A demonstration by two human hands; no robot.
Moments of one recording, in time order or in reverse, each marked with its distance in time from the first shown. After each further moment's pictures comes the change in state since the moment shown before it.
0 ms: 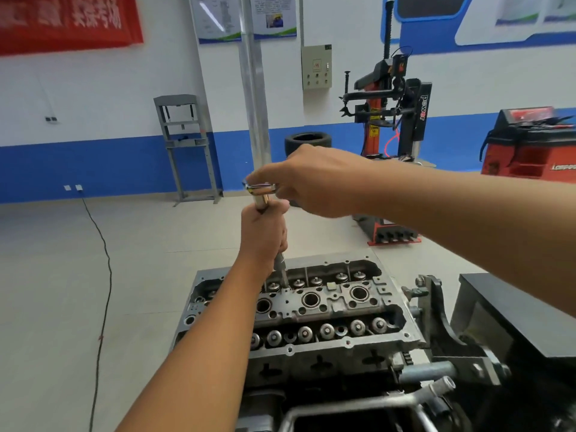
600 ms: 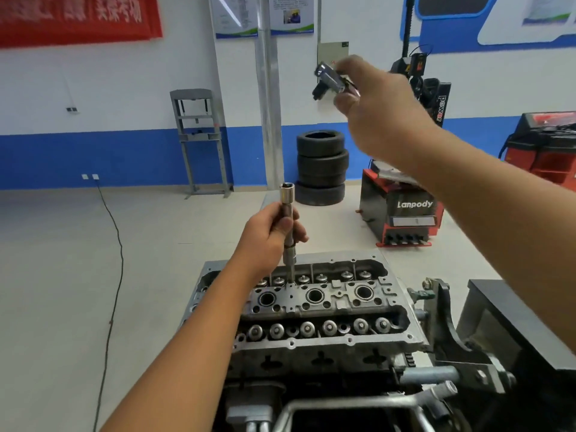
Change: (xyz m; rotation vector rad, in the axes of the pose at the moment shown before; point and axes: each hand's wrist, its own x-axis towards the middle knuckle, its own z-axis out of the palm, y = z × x) left_hand -0.020 -0.005 -0.032 0.436 -0.227 0.160; right_hand -0.010 0.049 -0.029 0.357 0.553 0.507
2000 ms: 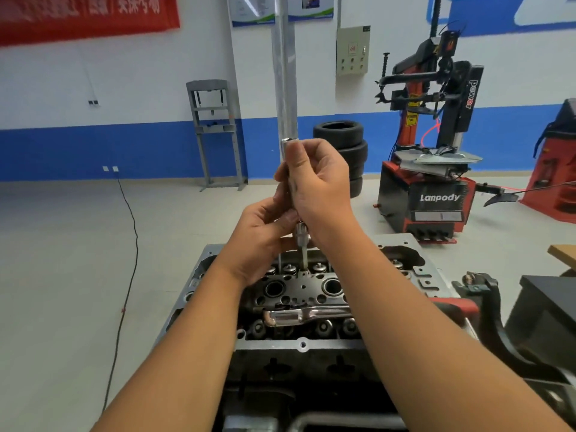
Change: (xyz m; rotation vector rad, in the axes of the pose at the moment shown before) left_hand 0.005 -0.069 -0.008 -0.609 -0.159 -0.006; right_hand -0.091 -0.019 0.167 1.198 0.054 0.253
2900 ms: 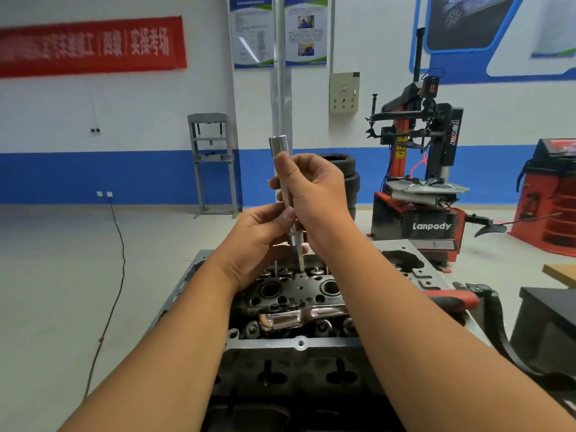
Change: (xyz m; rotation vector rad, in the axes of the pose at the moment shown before) left_hand -0.007 -0.002 -0.005 0.095 0.025 -0.031; right_hand -0.011 0.009 -0.003 -0.064 -0.011 0.055
